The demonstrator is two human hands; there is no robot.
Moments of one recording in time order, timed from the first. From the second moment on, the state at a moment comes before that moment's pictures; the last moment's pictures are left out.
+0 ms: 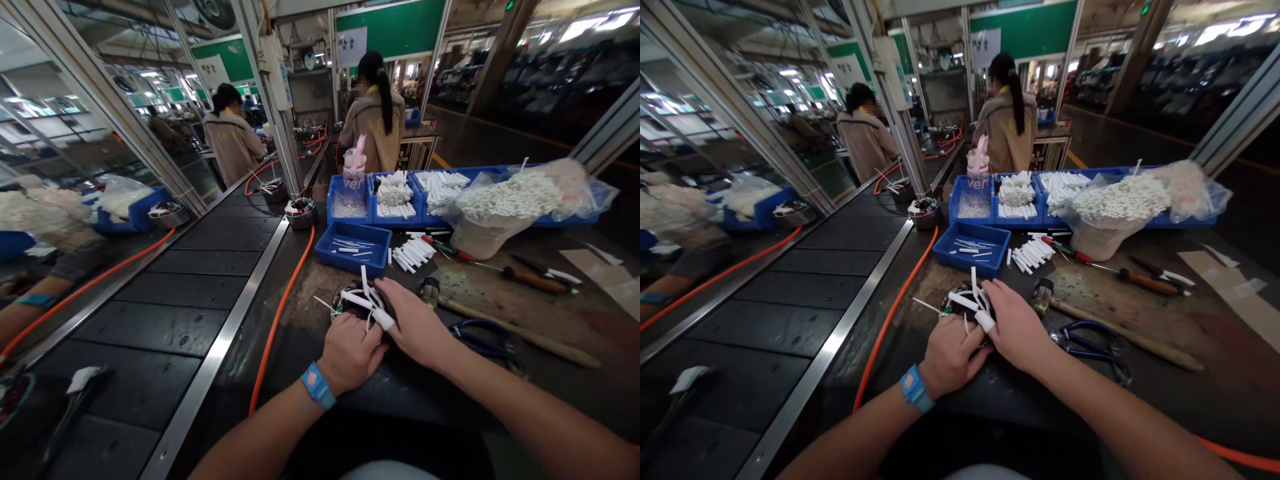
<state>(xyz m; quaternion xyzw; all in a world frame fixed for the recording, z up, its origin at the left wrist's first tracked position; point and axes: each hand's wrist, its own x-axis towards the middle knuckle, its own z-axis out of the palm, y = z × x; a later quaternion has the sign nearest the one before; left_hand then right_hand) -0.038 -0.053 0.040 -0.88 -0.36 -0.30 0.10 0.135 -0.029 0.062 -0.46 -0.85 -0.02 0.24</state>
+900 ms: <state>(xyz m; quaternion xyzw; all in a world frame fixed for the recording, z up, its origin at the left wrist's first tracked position) -0.031 -0.048 0.031 -0.86 -0.34 -0.33 0.17 0.174 -0.008 0.026 -0.42 -0.88 0.17 0.17</state>
